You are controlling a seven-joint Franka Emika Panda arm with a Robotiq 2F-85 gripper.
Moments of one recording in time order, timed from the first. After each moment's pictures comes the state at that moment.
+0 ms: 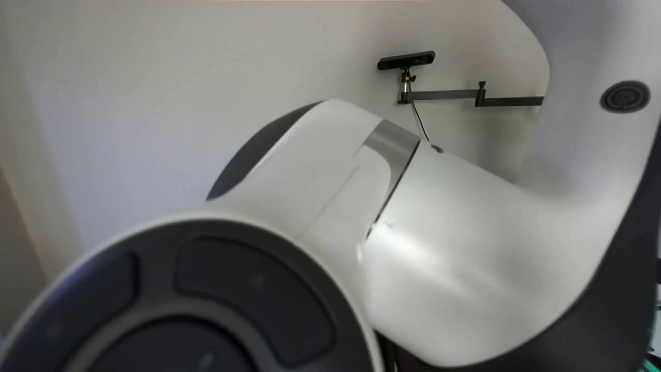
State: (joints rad) arm 0.32 0.56 0.18 -1.95 -0.97 2.01 1.00
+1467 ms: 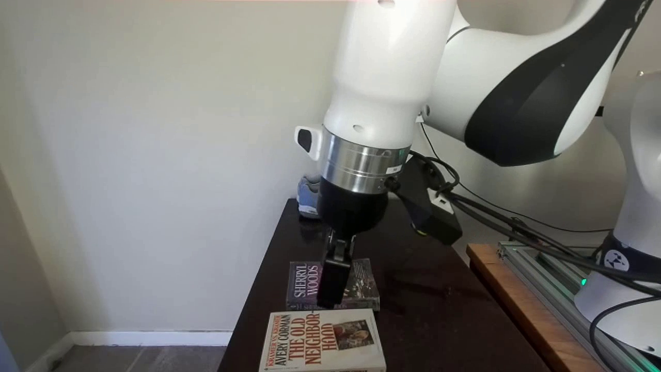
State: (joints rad) arm 0.11 0.04 0.08 -2.50 -0.56 2.65 0.74
